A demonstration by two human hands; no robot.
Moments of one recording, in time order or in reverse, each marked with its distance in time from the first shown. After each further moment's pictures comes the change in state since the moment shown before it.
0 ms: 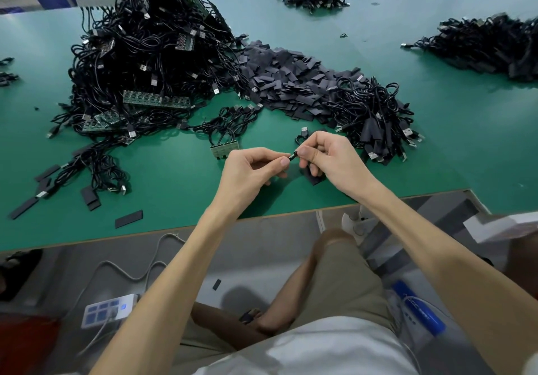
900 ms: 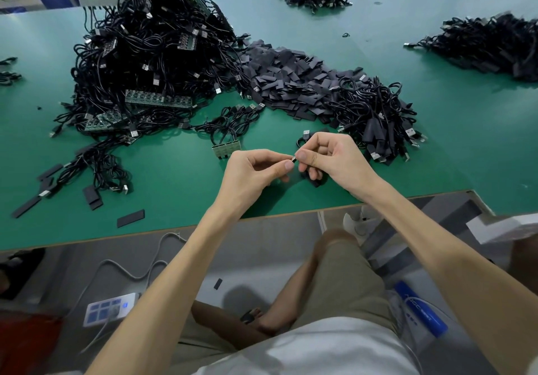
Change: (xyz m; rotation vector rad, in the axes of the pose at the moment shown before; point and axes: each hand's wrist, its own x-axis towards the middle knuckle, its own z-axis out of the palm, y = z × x) left_hand -0.002 0.002 0.001 -0.008 -0.028 -0.001; right_hand 0.002 0.005 -0.004 0.119 -0.080 -0.008
